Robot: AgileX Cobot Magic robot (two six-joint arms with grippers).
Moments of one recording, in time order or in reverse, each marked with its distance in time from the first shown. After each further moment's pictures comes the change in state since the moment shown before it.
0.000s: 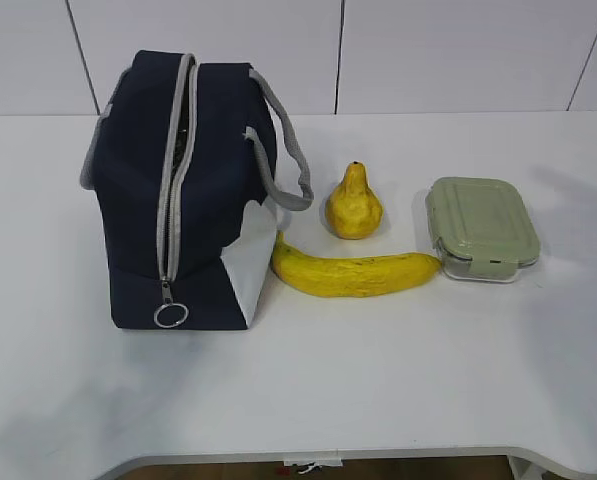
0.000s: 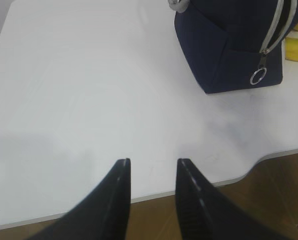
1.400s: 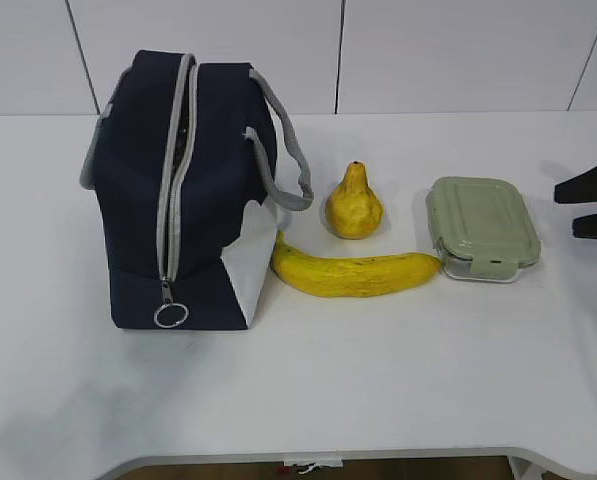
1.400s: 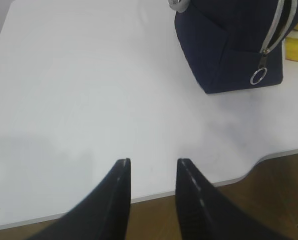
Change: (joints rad) left arm 0.000 0.000 0.000 0.000 0.000 0.000; right arm 0.056 0.554 -0.274 0.207 0.002 -0.203
